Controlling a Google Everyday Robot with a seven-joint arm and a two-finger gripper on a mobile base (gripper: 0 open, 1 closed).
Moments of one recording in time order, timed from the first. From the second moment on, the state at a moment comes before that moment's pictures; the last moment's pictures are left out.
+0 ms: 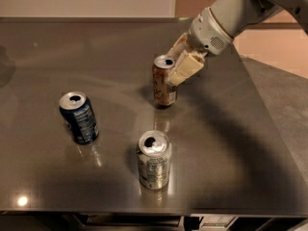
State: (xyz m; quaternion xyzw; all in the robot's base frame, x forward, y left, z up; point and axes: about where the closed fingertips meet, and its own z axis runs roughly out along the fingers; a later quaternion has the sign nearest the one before) arm 0.567 -0.048 0.931 -0.68 0.65 0.19 0.28
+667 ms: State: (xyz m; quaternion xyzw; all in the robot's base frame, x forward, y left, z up) arm 0.511 -0.098 0.930 -0.72 0.59 0.23 0.27
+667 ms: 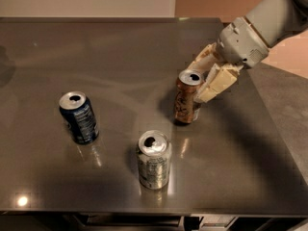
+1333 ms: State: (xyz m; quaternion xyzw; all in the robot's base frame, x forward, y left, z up) arm 0.454 -0.111 0.918 -0.78 0.51 0.23 0.26
